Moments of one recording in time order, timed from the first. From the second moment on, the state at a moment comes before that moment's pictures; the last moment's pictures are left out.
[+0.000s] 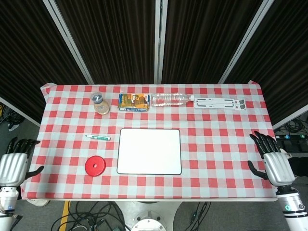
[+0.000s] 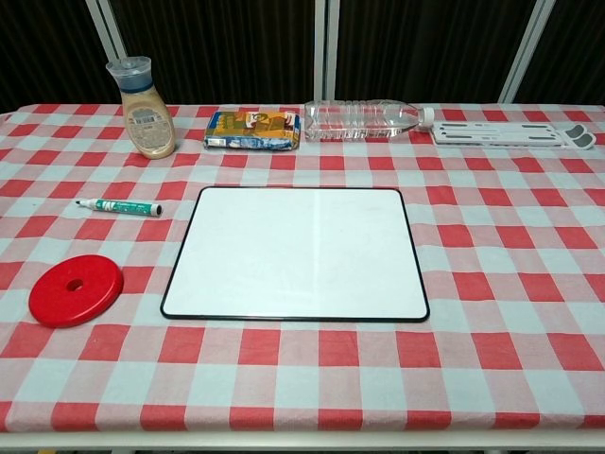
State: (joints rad) left arm -0.12 -1.17 -0.08 -1.62 1.45 1.45 0.16; right arm 0.16 -1.07 0.06 -1.64 -1.56 1.40 0.11
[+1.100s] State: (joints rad) left arm -0.72 -1.64 -0.21 -1.23 1.01 0.87 0.75; right arm 0.18 -1.06 0.06 -1.64 -1.51 1.36 0.10
